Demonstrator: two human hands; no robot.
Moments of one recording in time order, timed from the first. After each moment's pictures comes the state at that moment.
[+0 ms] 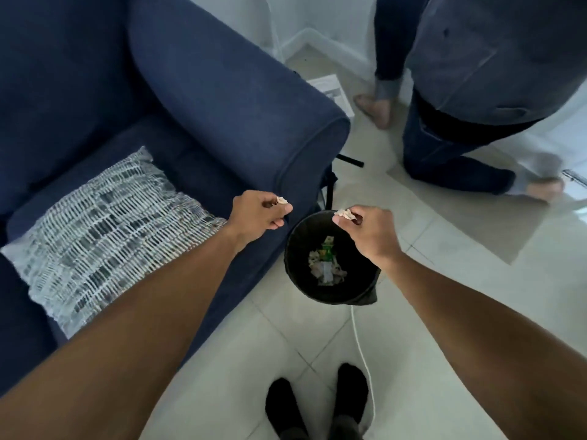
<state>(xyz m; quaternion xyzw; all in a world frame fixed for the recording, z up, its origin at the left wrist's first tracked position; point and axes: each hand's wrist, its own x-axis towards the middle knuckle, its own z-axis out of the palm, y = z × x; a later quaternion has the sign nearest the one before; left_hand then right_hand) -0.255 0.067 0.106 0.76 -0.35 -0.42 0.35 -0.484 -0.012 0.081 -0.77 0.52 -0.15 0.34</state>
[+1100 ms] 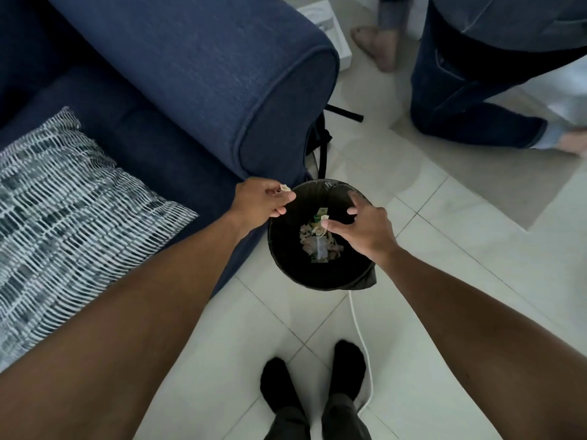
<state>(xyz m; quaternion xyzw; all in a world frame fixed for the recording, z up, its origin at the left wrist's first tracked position) -0.285 0.019 0.003 0.77 -0.33 -0.47 0.27 -0.510 -0.032 -0.034 -0.70 0.59 0.01 0.40</state>
